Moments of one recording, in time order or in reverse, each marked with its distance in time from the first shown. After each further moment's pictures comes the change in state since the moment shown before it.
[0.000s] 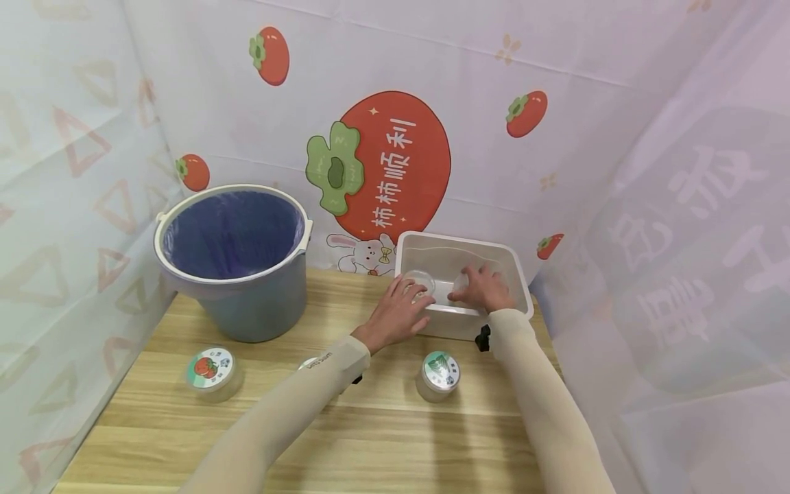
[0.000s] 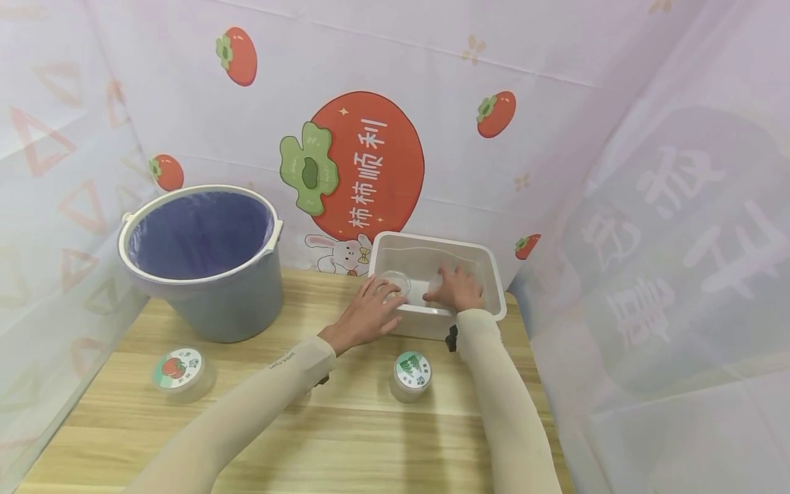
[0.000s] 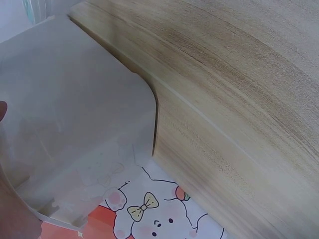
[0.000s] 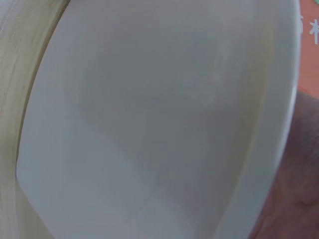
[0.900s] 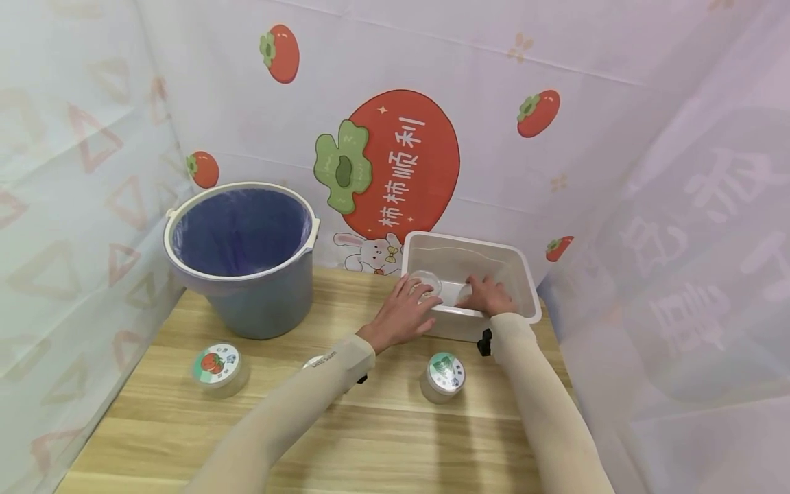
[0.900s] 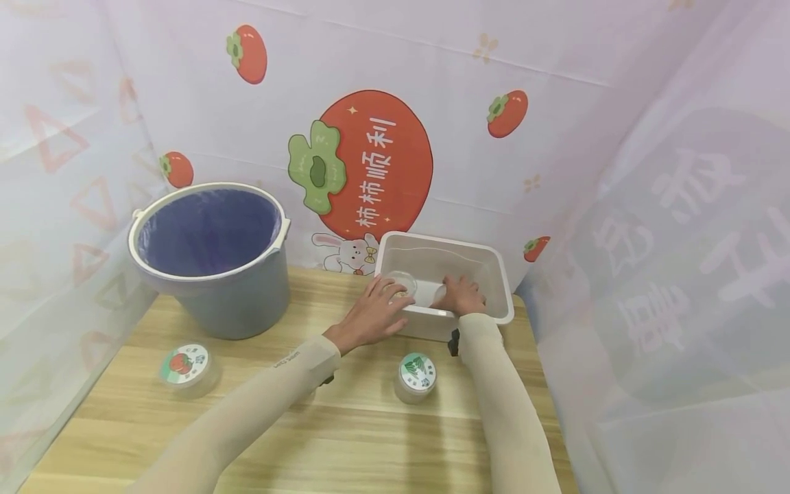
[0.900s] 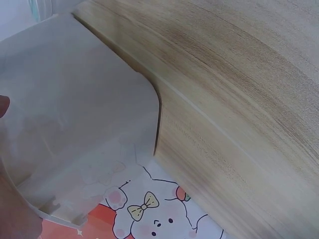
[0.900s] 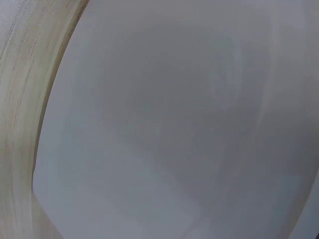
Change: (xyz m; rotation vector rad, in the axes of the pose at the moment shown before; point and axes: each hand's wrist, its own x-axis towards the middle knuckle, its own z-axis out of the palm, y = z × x) left_hand 0.000 -0.001 0.000 0.005 -0.004 0.003; right_hand 0.005 0.003 0.015 0.023 -0.105 0.026
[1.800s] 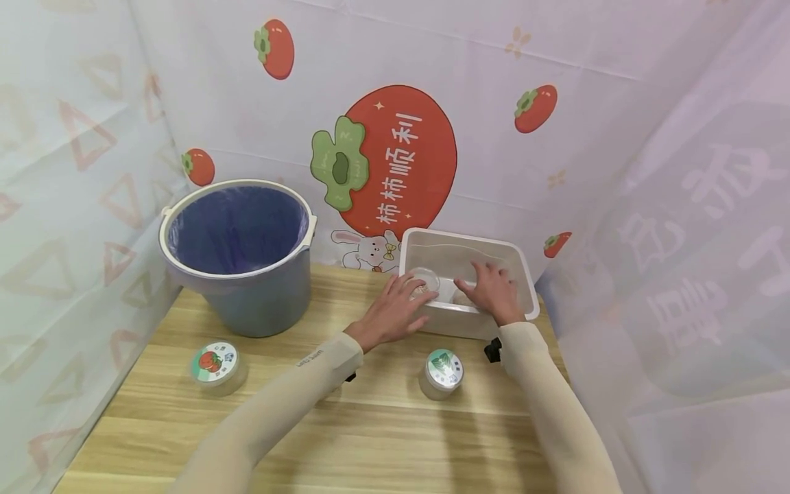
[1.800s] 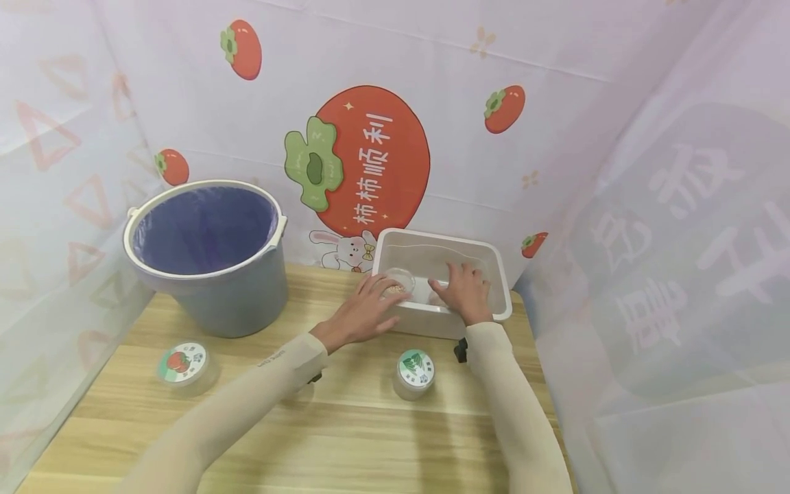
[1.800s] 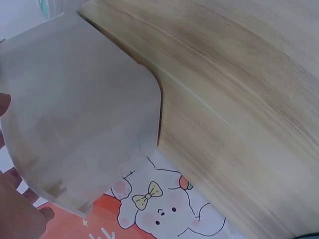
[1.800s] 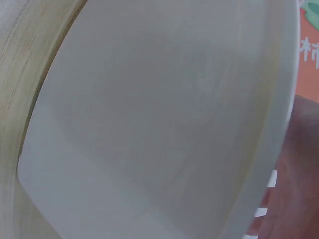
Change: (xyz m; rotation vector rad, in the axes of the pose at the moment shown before) left_hand -0.012 -0.009 -0.012 -0.040 -0.012 0.013; right_hand -0.013 -0.001 -0.008 -0.079 0.259 -0.073
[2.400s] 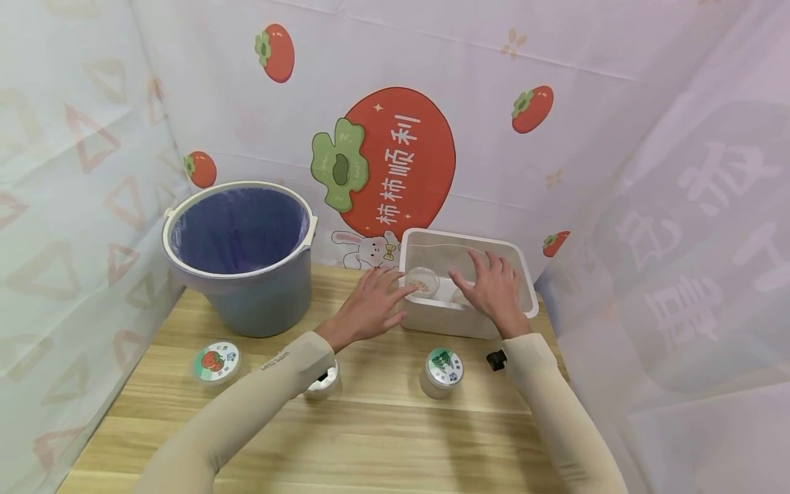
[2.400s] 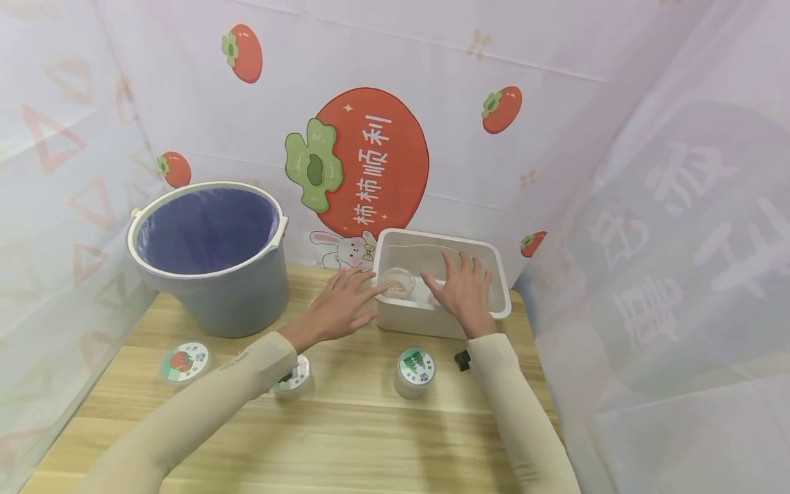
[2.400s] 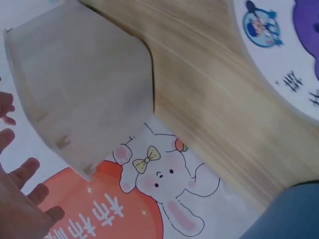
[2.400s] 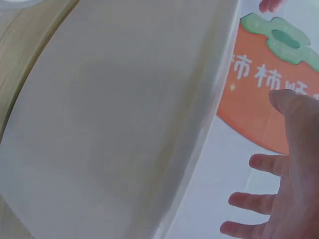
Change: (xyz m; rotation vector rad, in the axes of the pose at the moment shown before) left_hand -0.033 -0.028 -0.032 0.046 0.024 -0.013; right_hand -0.031 -0.019 -0.019 0.045 0.224 -0.071
